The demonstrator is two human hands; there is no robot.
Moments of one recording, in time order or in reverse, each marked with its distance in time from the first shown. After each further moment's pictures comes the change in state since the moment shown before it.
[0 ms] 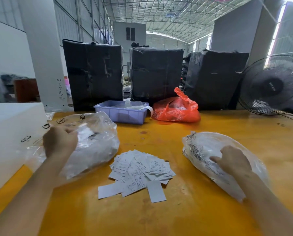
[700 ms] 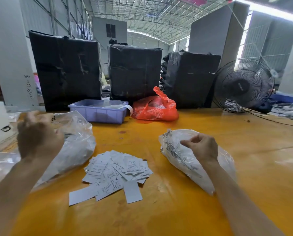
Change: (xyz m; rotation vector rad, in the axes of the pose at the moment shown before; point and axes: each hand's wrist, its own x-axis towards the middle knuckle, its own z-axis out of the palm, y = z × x) left_hand 0.017 -0.006 0.035 0.321 0.095 0.355; right_hand 0.002 -0.011 -0.002 0.708 0.294 -0.020
